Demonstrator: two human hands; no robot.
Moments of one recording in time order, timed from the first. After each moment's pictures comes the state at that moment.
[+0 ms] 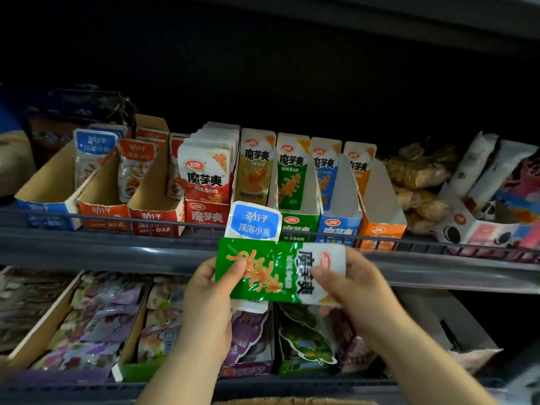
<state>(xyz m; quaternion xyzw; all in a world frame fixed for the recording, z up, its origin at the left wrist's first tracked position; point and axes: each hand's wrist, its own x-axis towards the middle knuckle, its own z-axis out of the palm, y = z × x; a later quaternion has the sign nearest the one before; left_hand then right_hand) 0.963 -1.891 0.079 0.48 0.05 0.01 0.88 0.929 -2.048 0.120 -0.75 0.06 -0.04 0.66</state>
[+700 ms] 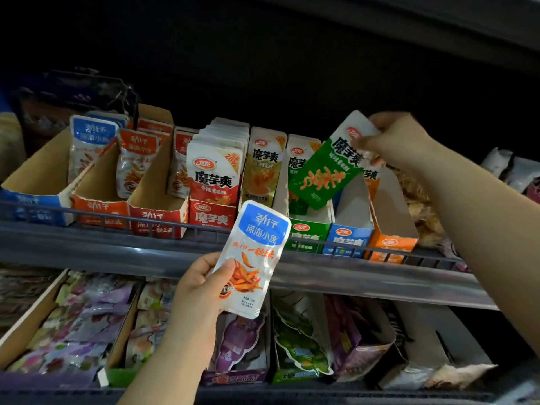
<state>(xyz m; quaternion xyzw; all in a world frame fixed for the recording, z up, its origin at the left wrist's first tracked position) 0.982 -1.869 0.078 0.52 0.04 -0.01 0.85 1.047 -2.079 0.254 -0.92 0.04 -0.24 0.30</state>
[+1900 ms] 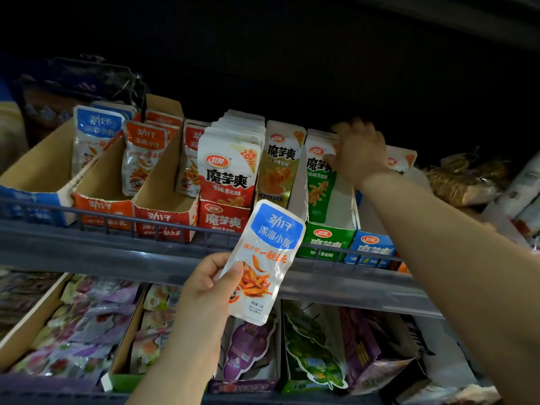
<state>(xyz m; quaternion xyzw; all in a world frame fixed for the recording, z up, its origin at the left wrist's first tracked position) 0.998 -1.864 0.074 0.56 0.05 0.01 0.83 1.133 -2.056 0.205 -0.96 0.03 -0.26 -0.11</state>
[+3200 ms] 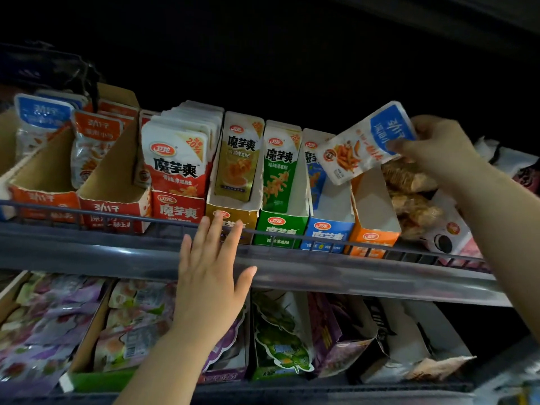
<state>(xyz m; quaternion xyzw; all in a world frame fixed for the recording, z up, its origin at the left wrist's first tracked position) 1.024 -1.908 0.039 0.92 -0.13 0.33 0.16 1.026 -2.142 0.236 -0.91 0.06 -0.33 0.25</state>
